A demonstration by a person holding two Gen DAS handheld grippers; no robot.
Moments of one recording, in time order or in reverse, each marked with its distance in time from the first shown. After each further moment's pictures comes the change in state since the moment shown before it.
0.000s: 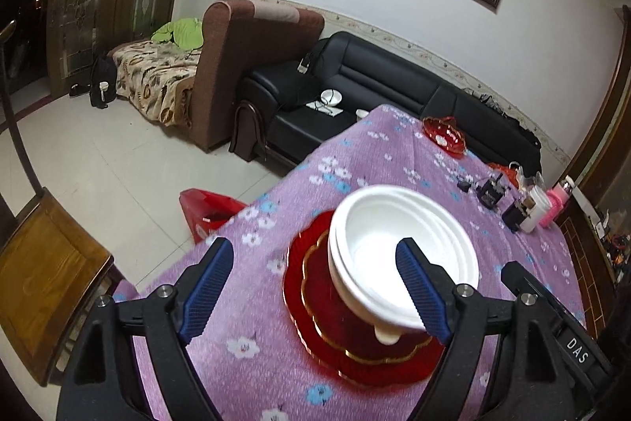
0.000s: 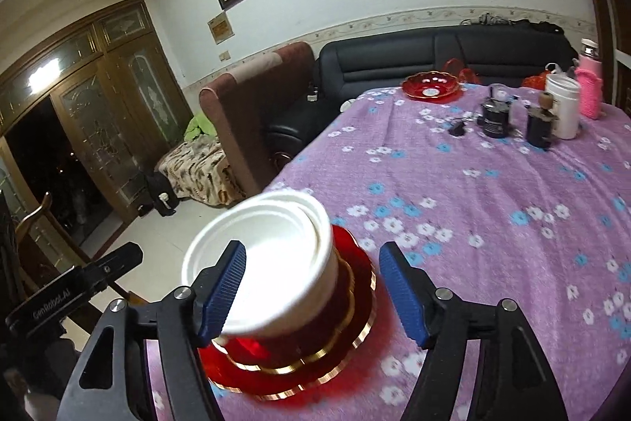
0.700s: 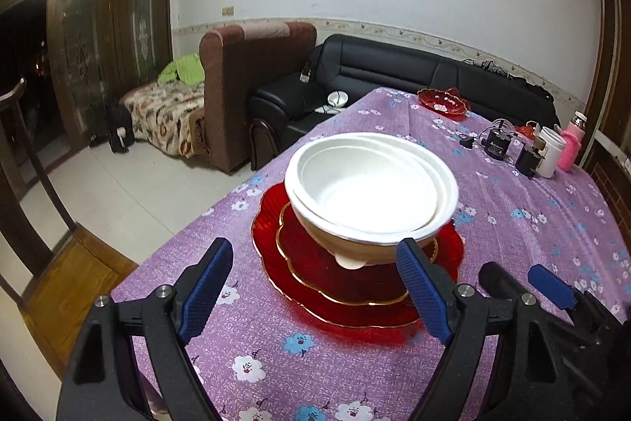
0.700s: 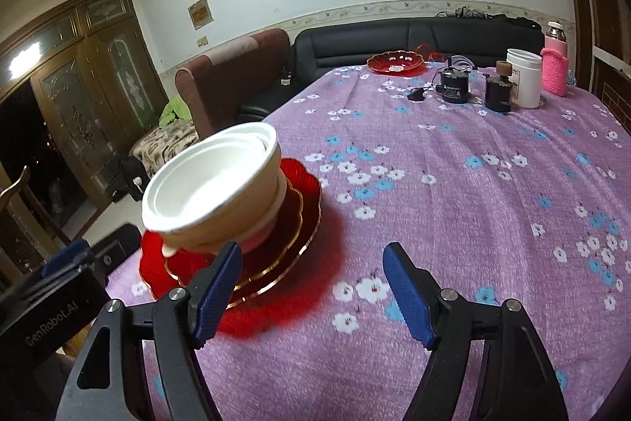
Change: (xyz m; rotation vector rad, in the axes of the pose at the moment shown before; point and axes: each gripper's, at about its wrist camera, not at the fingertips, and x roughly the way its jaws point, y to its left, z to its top) left arm -0.021 -0.064 -0.067 0.199 -0.075 0.144; right arm -0.020 -0.024 -0.057 -0.020 0.038 -0.101
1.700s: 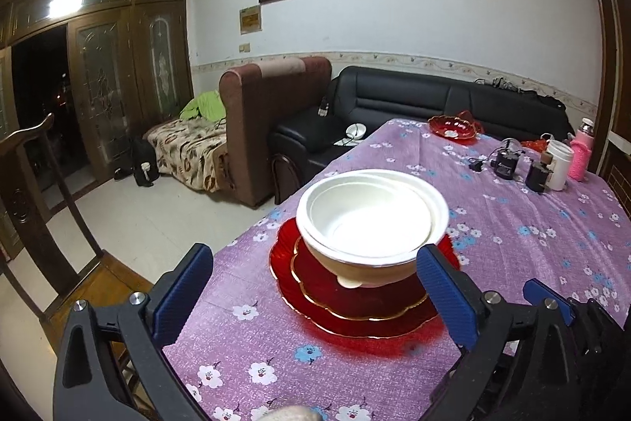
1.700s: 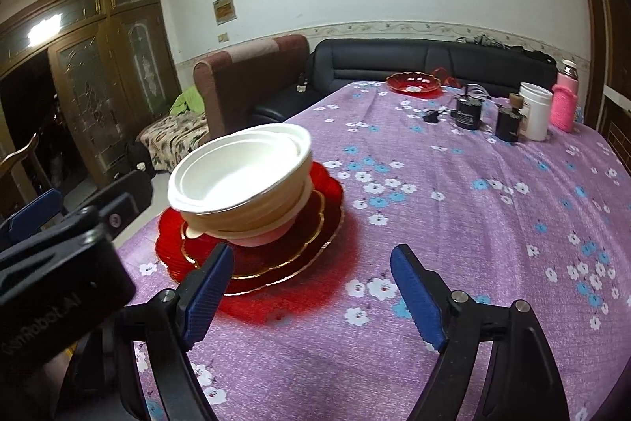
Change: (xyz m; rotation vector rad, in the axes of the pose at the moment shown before) left arm -0.030 -0.015 0.004 0.030 -0.109 0.091; right arm -0.015 0.027 -0.005 -0.125 -0.033 0.007
